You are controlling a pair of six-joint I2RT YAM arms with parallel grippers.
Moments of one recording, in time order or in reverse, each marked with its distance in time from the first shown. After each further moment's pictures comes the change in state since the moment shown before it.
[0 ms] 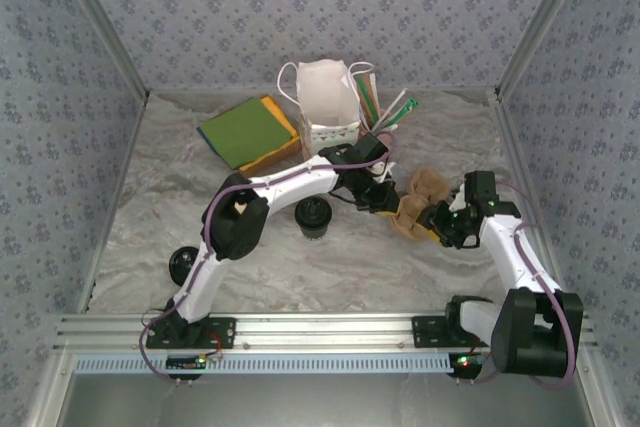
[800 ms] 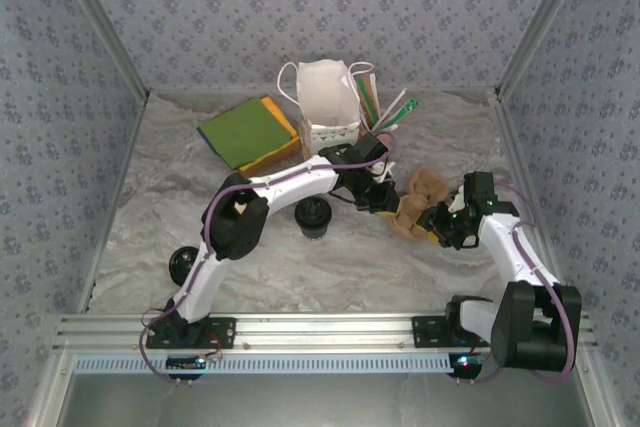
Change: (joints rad) left arm 0.000 0.000 0.000 -0.001 0.003 0.000; right arm -0.002 0.027 -0.014 0.024 -0.007 0.000
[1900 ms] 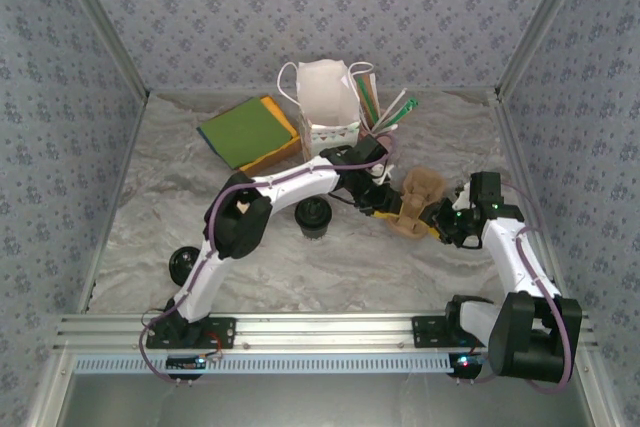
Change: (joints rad) left arm 0.003 0.025 0.000 -0.002 0.025 -0.004; right arm -0.035 -0.053 -0.003 0.021 -0.054 0.030
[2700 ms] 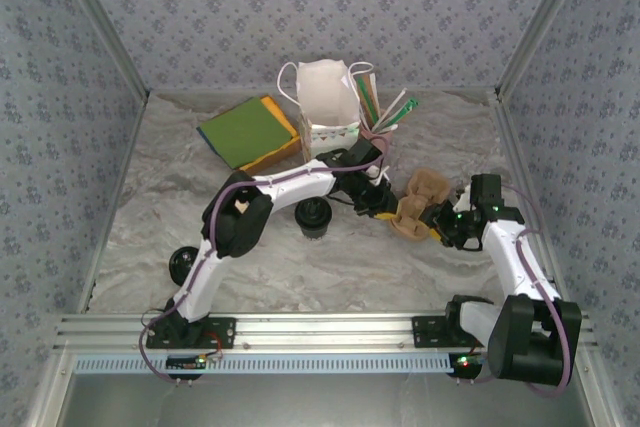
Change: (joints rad) left arm 0.019 -0.013 -0.092 0.146 0.073 -0.128; right arm -0.006 -0.017 -0.014 -0.006 0.008 0.002
